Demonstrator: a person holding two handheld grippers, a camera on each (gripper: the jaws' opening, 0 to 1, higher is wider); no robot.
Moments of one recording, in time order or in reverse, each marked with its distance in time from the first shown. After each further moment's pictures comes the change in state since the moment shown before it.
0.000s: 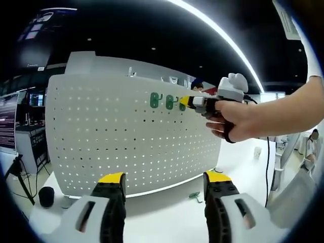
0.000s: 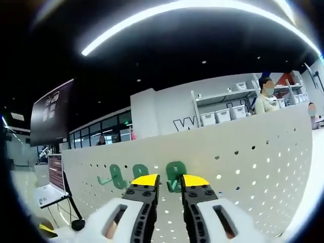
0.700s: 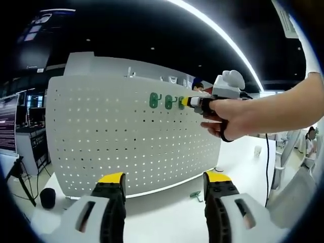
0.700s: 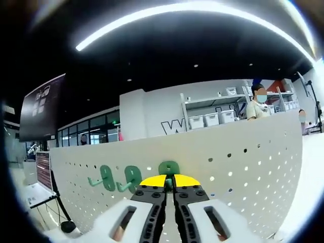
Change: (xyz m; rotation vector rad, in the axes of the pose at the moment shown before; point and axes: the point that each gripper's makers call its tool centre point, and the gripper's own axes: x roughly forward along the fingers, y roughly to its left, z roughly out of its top) left arm -0.002 0.002 0.001 0.011 -0.001 0.006; right arm 0.004 -0.010 0.005 -0.038 -0.031 -0.105
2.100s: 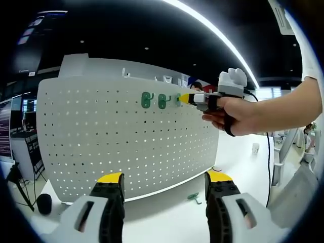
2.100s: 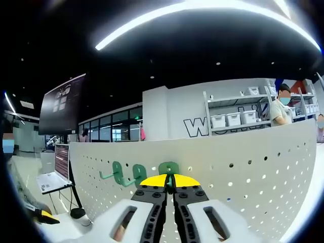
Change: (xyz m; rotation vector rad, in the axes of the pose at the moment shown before) left arm 0.017 -0.012 0.000 0.038 0.011 -0.042; right arm -0.006 0.002 0.006 -0.042 0.035 0.203
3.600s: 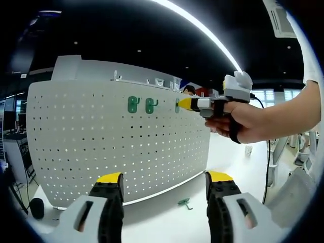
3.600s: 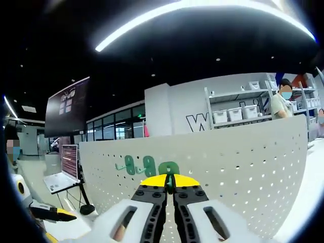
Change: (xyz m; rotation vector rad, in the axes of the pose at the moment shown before) left arm 0.009 -0.022 0.010 0.006 -0.029 -0.071; right arm -0.040 0.007 0.001 0.015 0.026 0.025
